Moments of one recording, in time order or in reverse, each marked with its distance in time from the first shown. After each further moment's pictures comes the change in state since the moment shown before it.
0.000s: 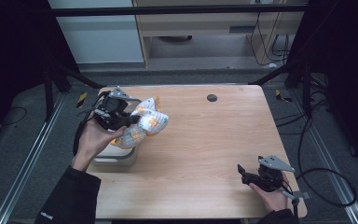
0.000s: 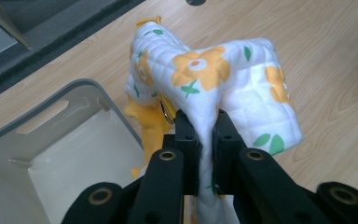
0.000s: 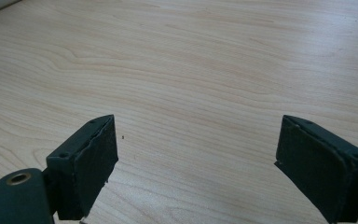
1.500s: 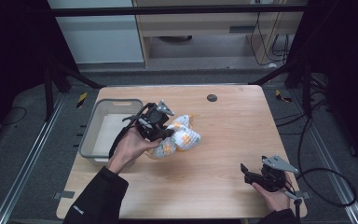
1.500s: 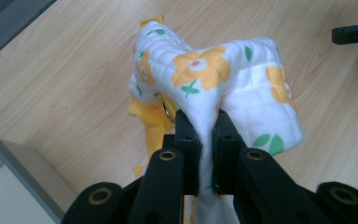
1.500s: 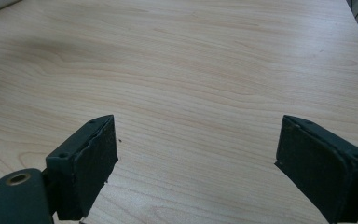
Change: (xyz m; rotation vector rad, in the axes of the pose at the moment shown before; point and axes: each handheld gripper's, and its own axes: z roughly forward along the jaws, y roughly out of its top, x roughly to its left) left arm -0.068 0.025 0.066 0.077 -0.139 0.157; right arm -0.006 -0.001 -0.004 -0.017 -0.031 0.008
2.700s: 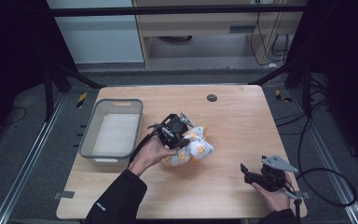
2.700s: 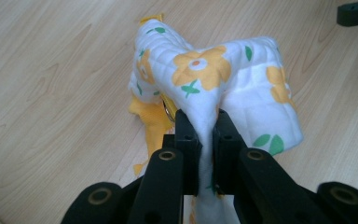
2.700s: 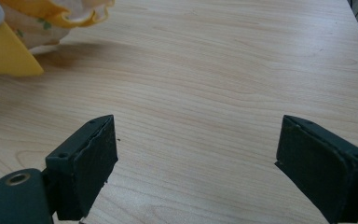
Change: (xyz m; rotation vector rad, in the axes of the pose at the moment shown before) left arm -0.023 0.005 0.068 0.064 -0.056 0.043; right arm -0.001 0.000 0.001 0.006 -0.004 -0.007
